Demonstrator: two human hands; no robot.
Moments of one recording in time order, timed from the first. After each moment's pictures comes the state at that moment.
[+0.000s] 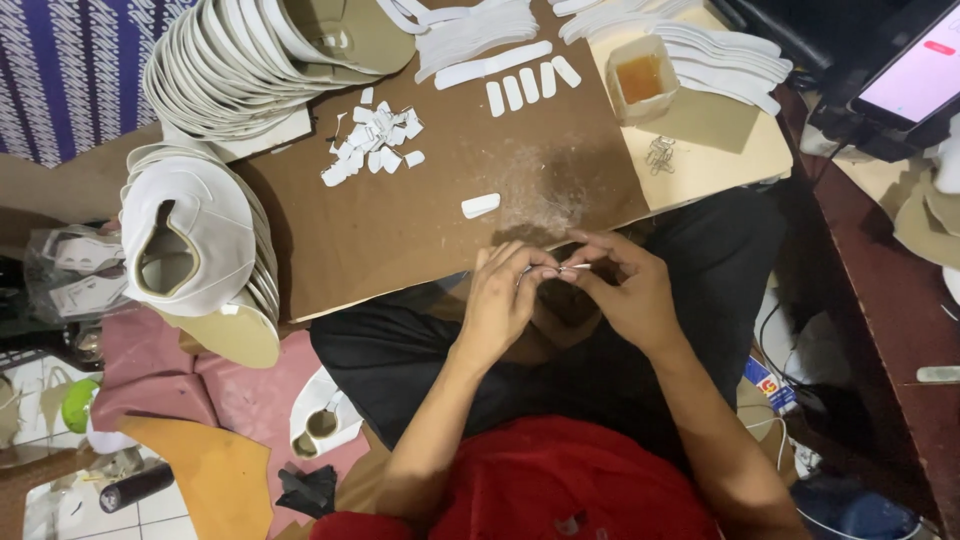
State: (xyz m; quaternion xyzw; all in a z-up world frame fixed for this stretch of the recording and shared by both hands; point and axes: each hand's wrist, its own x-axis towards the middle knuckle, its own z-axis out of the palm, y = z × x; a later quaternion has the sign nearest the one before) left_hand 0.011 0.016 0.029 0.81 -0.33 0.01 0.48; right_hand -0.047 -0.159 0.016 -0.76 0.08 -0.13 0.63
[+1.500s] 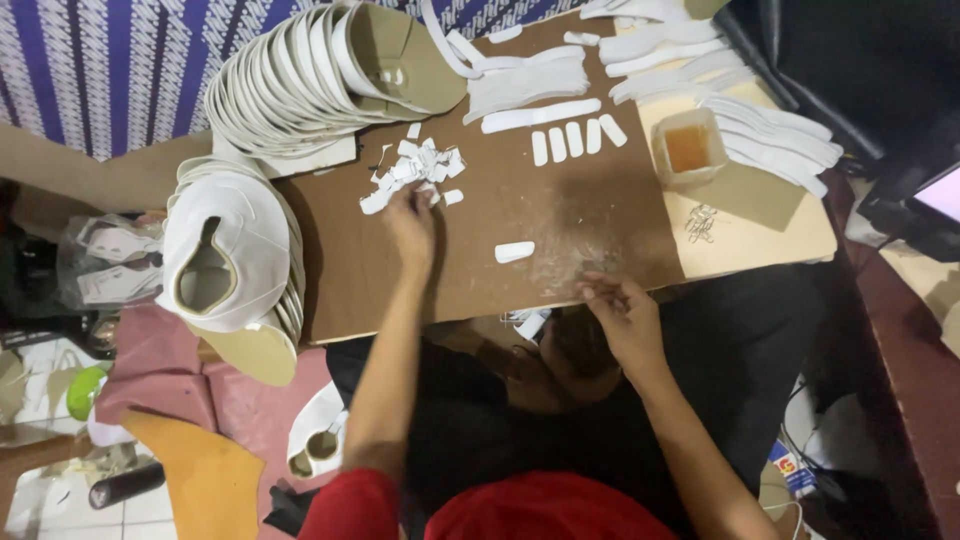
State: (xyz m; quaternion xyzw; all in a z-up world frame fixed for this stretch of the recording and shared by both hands) left_hand 0.229 0.118 -0.098 0.89 0.00 0.21 0.40; right_hand 0.002 -0.142 -0.034 -0.70 0.20 -0.05 0.68
